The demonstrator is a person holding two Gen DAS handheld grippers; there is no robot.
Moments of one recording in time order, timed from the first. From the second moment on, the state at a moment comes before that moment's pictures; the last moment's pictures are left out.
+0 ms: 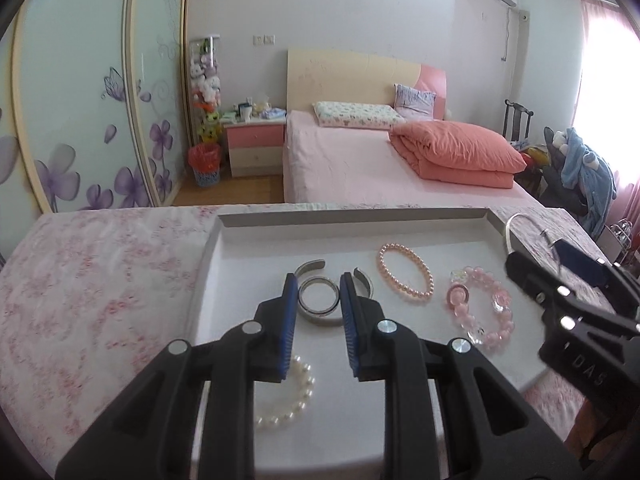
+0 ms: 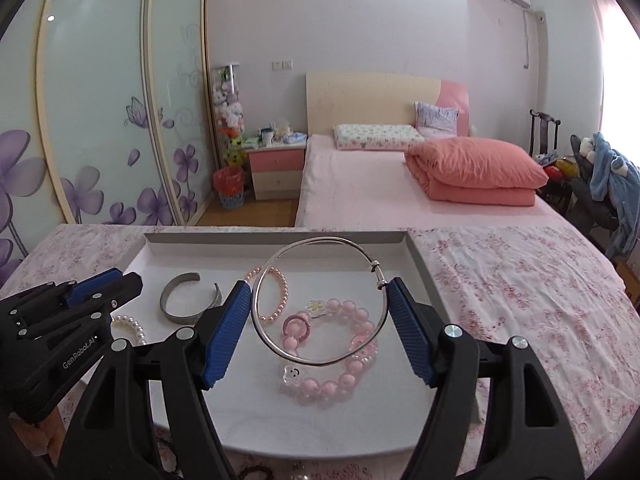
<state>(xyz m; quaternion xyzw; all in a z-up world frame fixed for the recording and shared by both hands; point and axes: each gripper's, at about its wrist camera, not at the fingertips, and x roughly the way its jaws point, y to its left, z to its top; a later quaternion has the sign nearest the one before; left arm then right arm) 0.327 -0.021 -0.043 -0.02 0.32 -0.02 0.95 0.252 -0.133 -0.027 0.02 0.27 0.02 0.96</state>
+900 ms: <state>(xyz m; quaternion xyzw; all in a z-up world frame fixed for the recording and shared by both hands) 0.243 0.023 -0.007 -0.06 0.30 -0.01 0.95 0.190 -0.182 -0.013 0.07 0.29 0.01 0.95</state>
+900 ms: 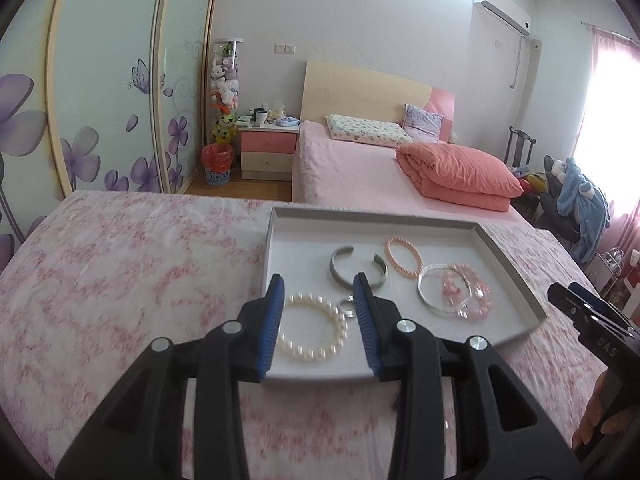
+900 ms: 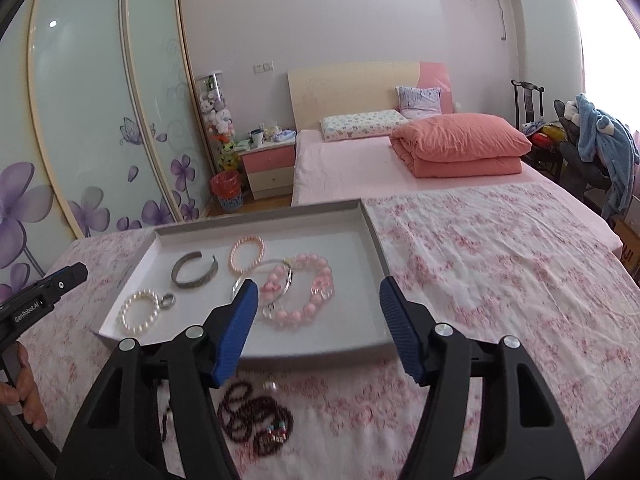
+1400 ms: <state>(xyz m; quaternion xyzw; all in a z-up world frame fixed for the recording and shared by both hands) 0.188 0.020 -0.045 -0.06 0.35 -0.03 0.93 0.162 -0.166 -0.061 0.04 0.39 0.06 0.92</state>
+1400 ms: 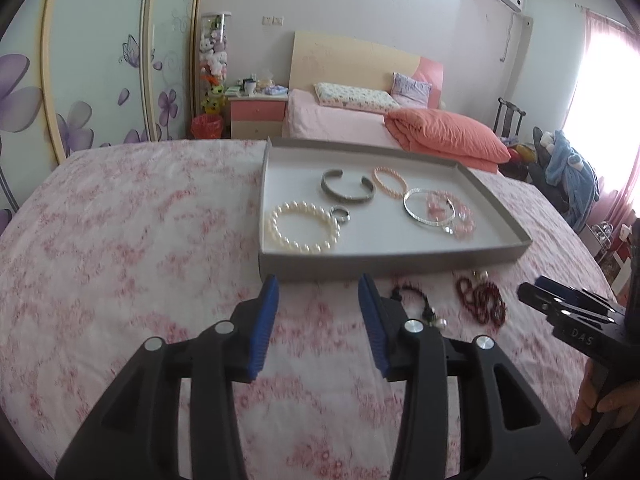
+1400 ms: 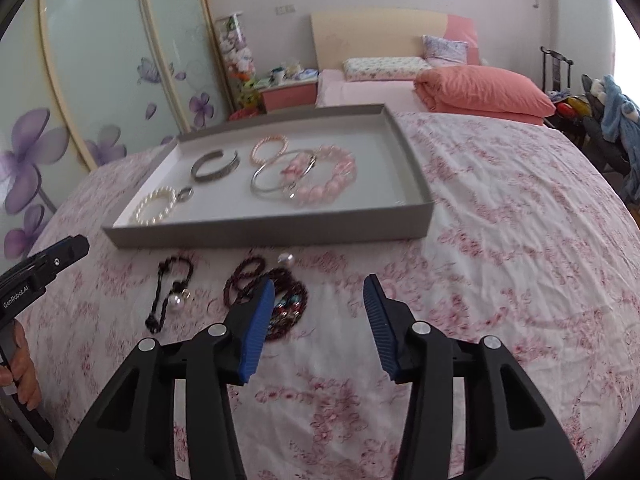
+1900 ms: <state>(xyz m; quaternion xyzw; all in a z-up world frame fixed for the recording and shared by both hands) 0.181 -0.005 -0.052 -0.05 0.37 -0.07 0.93 0.162 -0.143 -0.079 -0.01 0.43 0.09 0.90</state>
